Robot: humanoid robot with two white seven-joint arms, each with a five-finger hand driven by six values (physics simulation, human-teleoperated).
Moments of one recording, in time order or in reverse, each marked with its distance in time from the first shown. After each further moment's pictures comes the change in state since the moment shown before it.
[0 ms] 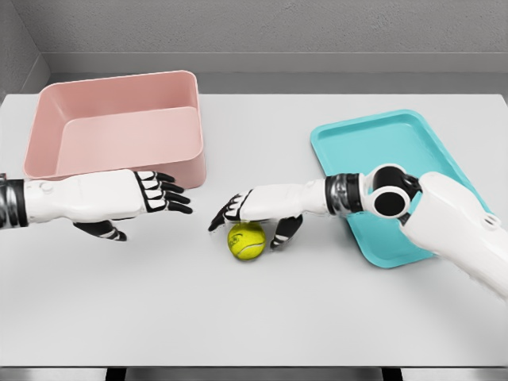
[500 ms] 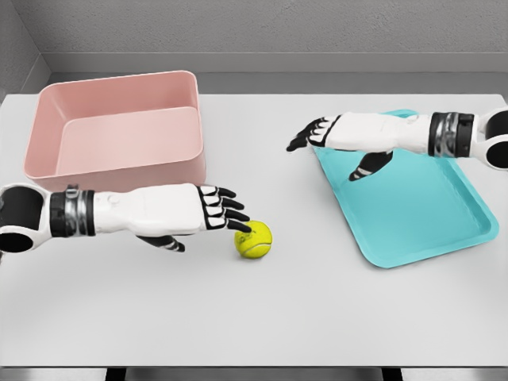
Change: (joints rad) left arm 0.009 -0.245 -0.015 -0.001 -0.108 0.000 0.006; right arm -0.124 -0.303 -0.061 0.011 -0.034 -0.084 -0.141
